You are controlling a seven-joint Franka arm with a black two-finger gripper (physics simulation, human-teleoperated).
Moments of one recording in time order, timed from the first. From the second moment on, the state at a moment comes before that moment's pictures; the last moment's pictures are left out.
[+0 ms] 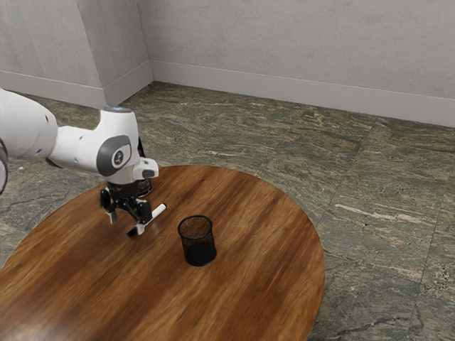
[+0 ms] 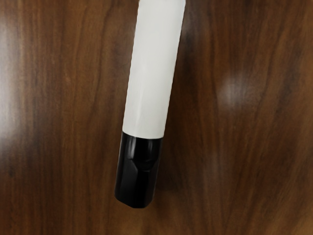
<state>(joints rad) -0.04 0.35 0.22 -1.99 0.00 2.13 0.13</state>
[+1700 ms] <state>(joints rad) -0.09 0.19 0.22 -1.83 0.06 1.94 0.36</state>
